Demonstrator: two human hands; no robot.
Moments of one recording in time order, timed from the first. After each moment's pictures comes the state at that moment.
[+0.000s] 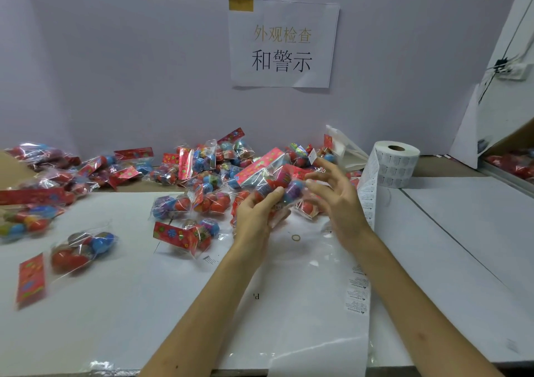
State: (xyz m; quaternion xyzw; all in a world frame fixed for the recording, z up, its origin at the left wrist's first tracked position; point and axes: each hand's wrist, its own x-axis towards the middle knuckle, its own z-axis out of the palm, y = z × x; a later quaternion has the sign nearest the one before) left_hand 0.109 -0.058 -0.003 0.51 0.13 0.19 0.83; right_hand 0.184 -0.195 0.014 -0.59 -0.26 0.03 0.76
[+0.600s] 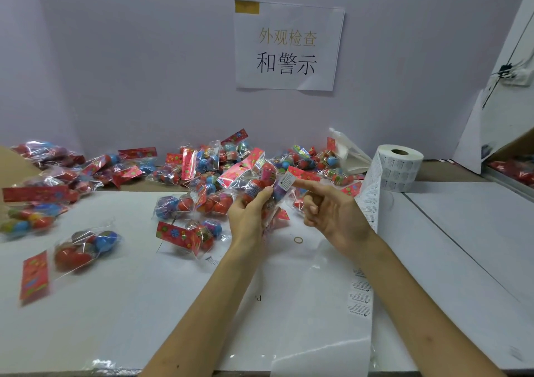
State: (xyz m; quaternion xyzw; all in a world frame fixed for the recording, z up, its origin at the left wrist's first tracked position) left_hand 0.102 -0.054 0.005 0.45 0.19 0.25 0.84; right_hand 0.169 -0.195 0.024 -0.52 -0.26 0.26 0.77
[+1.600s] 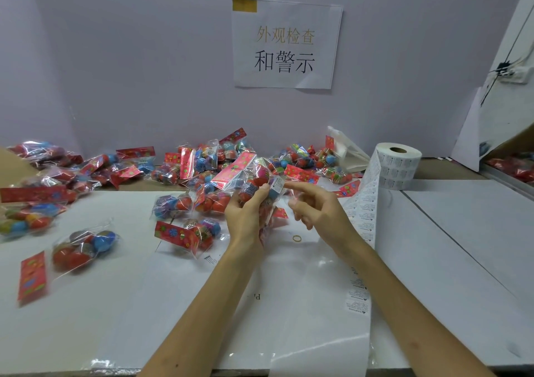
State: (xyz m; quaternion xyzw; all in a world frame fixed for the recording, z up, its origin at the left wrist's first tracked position) left_hand 0.108 -0.051 -0.002 0.44 0.20 0.28 0.83; right_hand 0.170 -0.186 0.006 -0.70 -0.36 0.03 0.62
